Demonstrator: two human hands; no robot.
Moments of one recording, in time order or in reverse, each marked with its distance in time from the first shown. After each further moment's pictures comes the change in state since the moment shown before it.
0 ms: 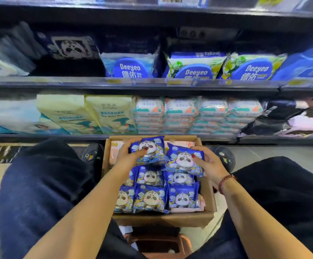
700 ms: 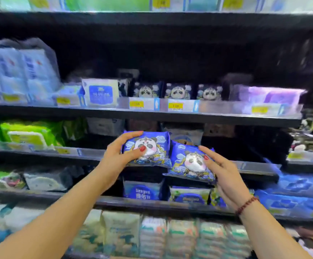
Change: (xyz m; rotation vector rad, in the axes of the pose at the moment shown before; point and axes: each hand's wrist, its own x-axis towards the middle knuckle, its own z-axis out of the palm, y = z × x) left_hand -0.099 0.339 -0.034 -0.019 -0.139 0.877; right_hand -0.071 -0.333 0.036 0.065 -0.084 -0.770
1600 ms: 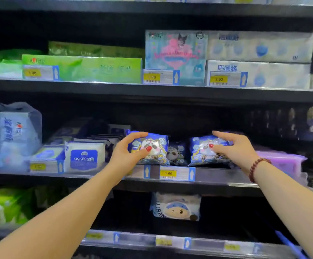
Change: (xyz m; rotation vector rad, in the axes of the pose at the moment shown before) left_hand 0.175 0.073 0.023 0.226 0.063 0.307; right_hand 0.193 -0.153 -0.047 -0.587 0.228 -0.266
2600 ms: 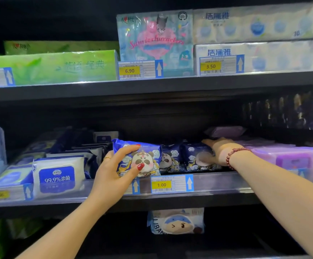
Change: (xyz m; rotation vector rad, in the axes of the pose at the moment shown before) left_hand 0.002 -0.031 0.011 0.246 -0.031 0.154; right_hand 0.064 0.021 0.026 -1.179 -0.359 0.060
